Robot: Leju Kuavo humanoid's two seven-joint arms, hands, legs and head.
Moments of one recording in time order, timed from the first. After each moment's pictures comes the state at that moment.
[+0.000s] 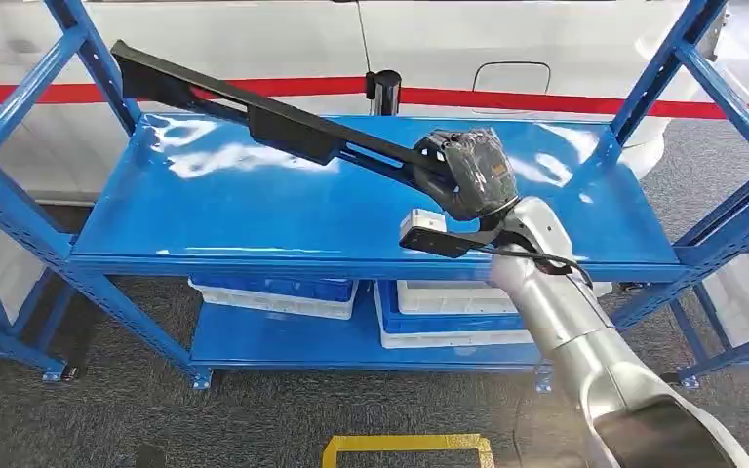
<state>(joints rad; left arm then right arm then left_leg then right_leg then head) -0.13 -0.06 0.38 -0.24 -0.25 0.56 -0.49 -0.85 -0.03 0.53 -0.90 0.78 -0.34 -0.50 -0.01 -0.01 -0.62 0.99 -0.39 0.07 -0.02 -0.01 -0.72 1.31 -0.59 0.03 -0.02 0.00</state>
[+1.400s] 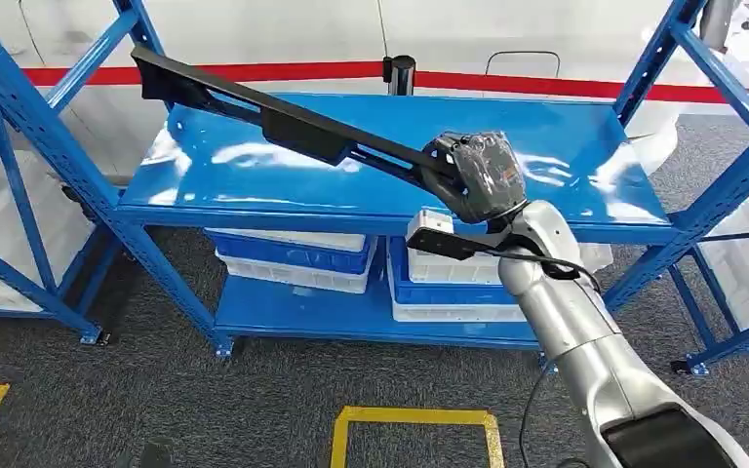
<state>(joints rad) -0.14 -0.06 0.40 -0.24 -0.27 0.57 -0.49 -0.83 -0.04 0.50 -0.95 0.80 -0.32 -0.48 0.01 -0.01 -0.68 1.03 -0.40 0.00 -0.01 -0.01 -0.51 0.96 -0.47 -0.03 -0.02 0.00</state>
